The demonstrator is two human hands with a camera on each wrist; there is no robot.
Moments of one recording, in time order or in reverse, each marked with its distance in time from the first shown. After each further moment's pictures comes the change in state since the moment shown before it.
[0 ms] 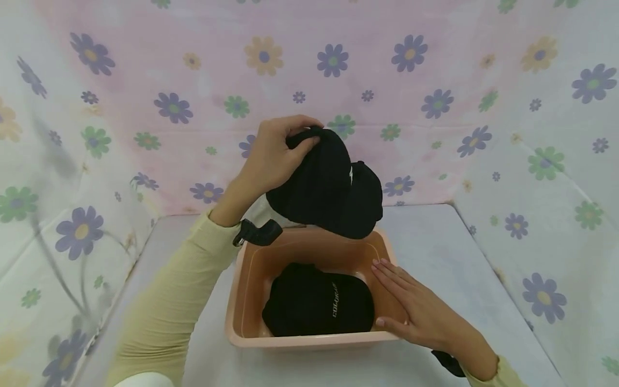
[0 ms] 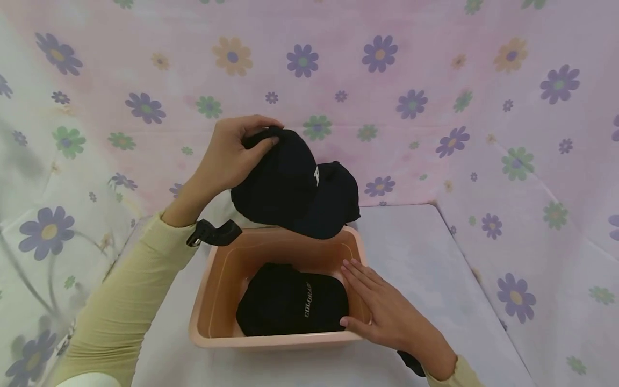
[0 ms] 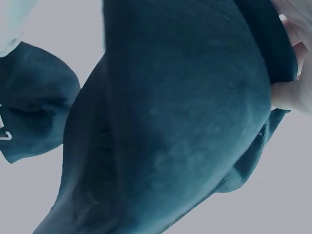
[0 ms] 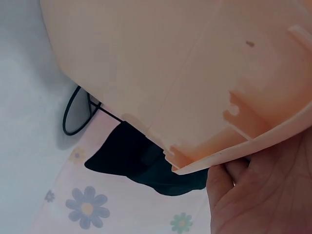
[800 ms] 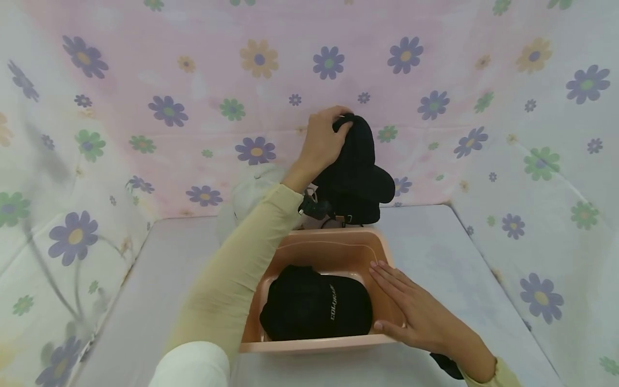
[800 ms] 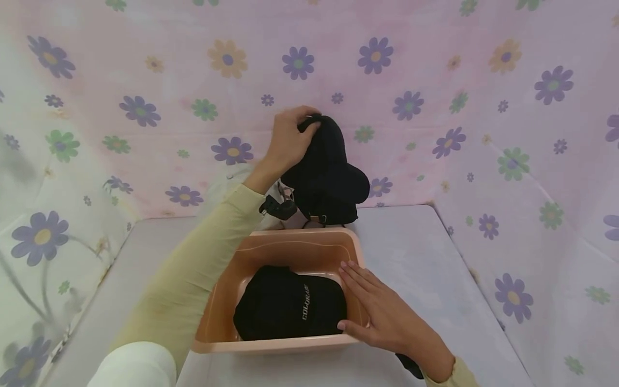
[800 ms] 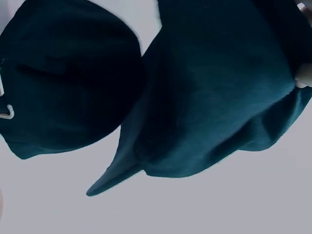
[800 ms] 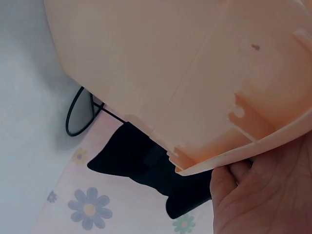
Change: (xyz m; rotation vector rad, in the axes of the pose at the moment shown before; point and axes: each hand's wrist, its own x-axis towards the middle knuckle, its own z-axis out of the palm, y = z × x) left_hand 0.068 -0.040 0.095 -0.019 0.074 -0.189; right_hand 0.000 -0.001 0.002 -0.031 0.014 0.022
